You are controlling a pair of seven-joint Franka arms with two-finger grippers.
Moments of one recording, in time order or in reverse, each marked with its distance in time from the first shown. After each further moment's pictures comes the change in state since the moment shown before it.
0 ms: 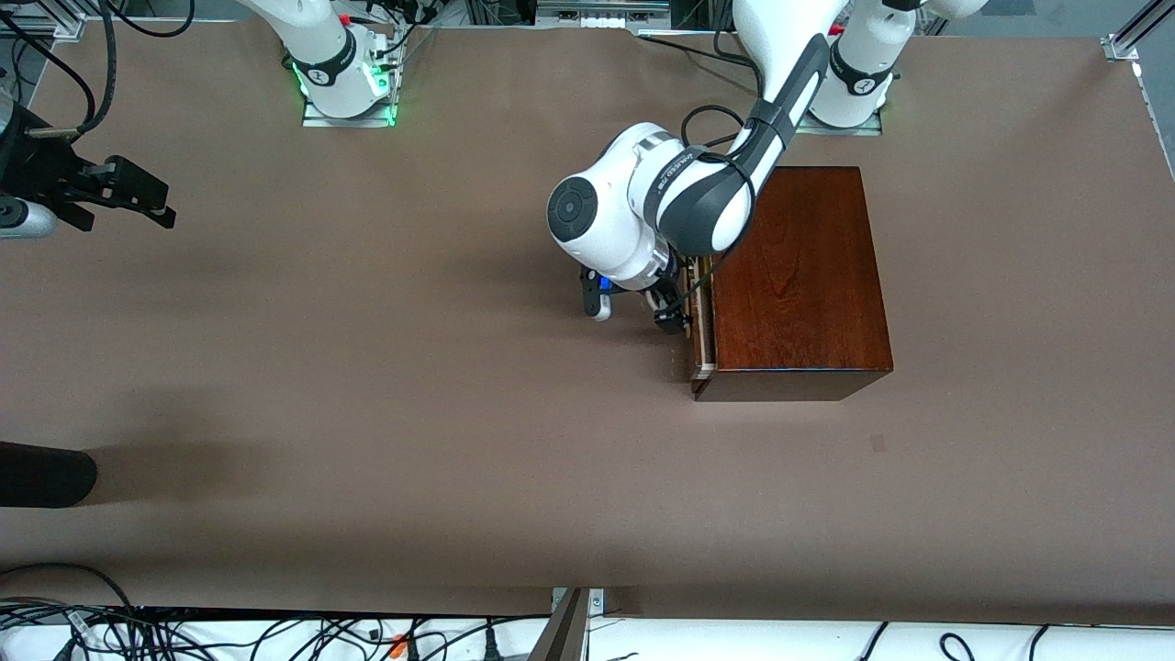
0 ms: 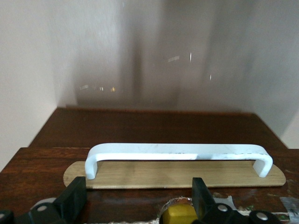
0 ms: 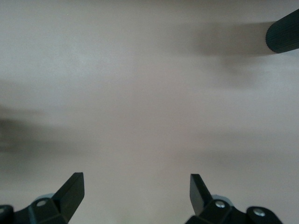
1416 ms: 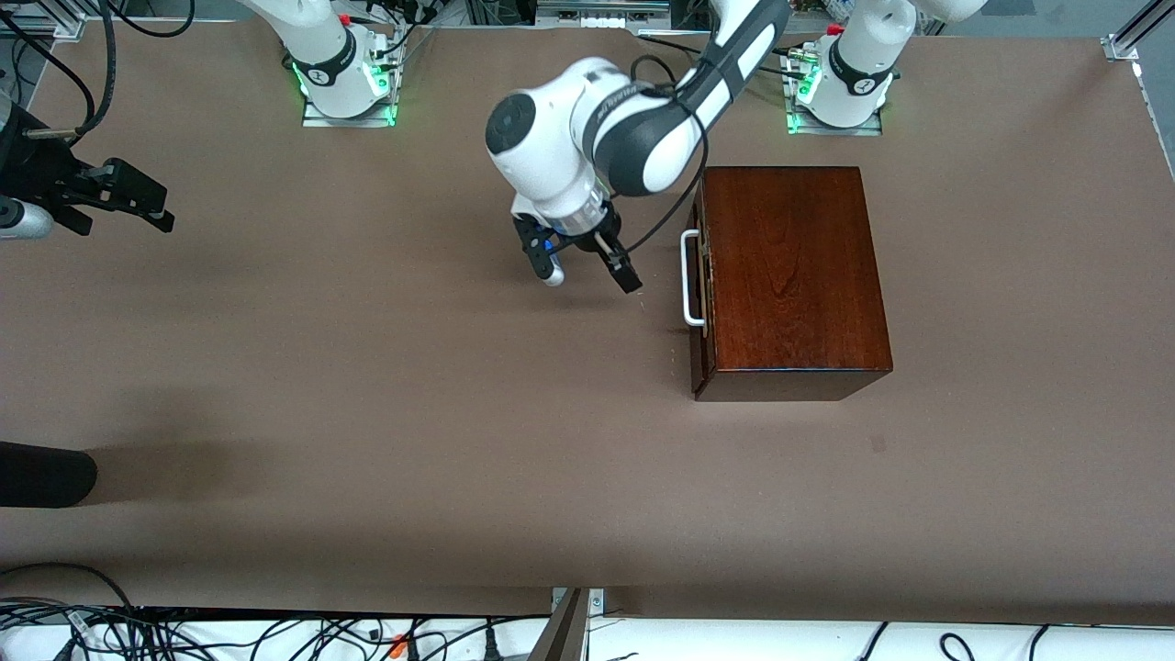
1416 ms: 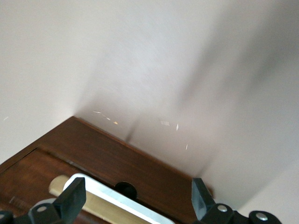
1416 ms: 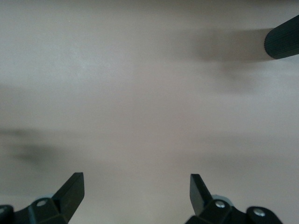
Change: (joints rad) left arm -0.111 -0.027 -0.036 0.101 -0.022 0.051 -0.626; right arm 0.000 0.000 0.001 0.000 0.000 0.022 0.000
